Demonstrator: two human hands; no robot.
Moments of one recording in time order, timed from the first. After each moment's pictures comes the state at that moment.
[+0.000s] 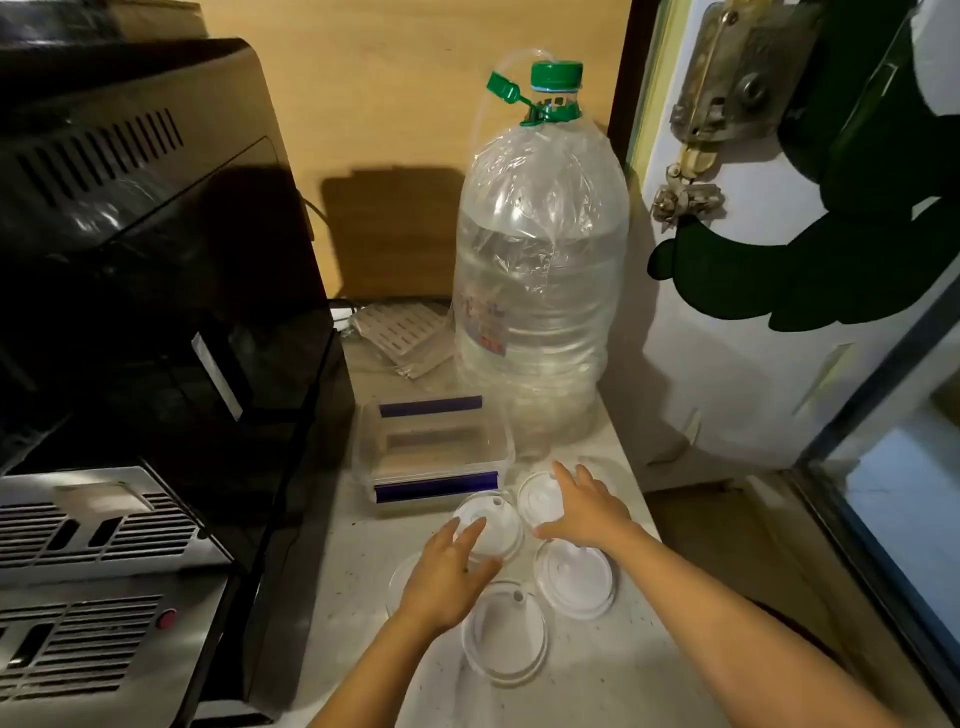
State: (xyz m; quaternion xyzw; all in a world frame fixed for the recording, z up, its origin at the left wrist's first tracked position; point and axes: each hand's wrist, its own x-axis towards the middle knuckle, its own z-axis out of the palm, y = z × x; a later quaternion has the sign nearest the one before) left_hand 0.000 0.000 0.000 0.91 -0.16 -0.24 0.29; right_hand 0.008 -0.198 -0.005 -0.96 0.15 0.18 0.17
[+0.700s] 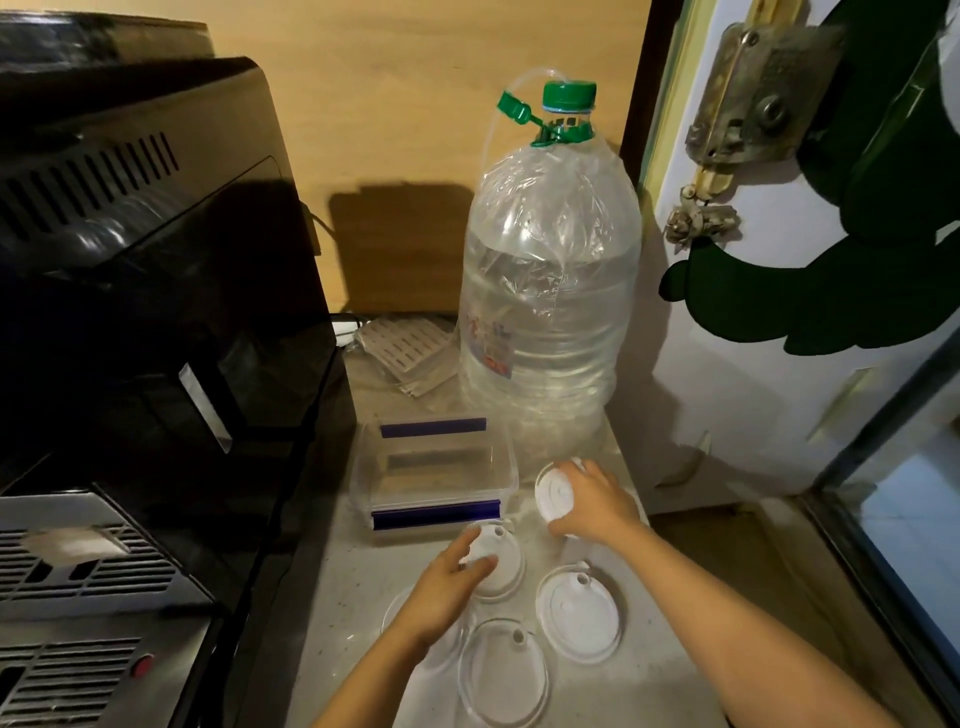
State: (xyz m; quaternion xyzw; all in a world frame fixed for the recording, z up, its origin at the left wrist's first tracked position) left_hand 0.013 -0.011 0.020 0.79 -0.03 -0.31 0.53; right_hand 0.036 -0.216 0.017 -0.97 0.15 0.11 0.17
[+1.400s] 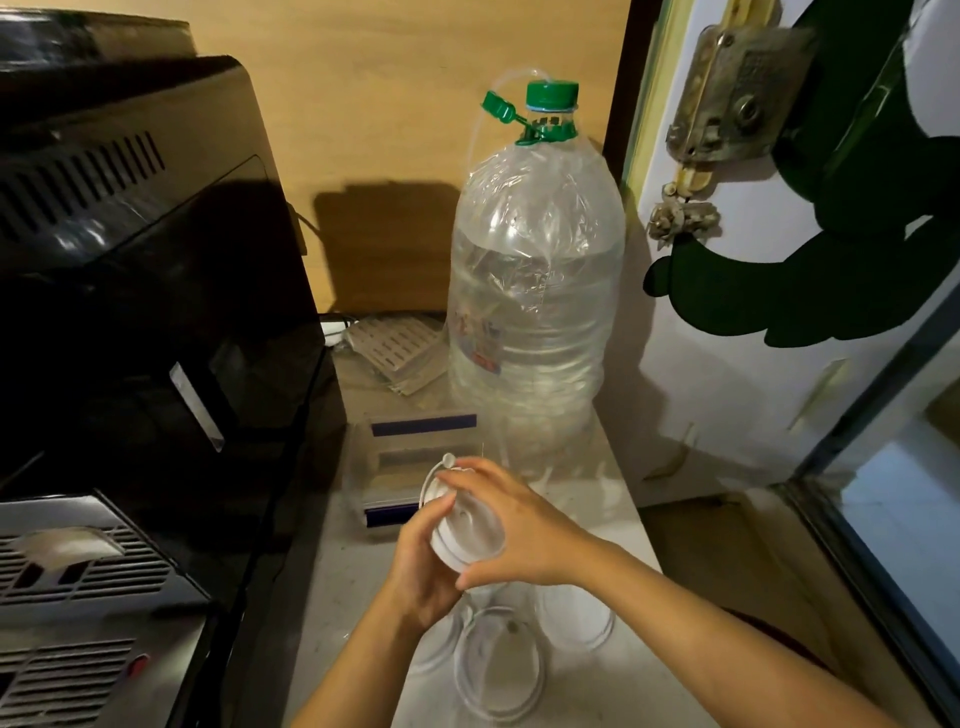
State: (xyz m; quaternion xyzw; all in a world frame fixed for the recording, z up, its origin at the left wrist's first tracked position) left_hand 0.019 -0.011 0.053 0.35 -0.08 -0.36 0.86; right_hand -0.011 -0.139 0.086 -0.92 -0.14 0.07 0.36
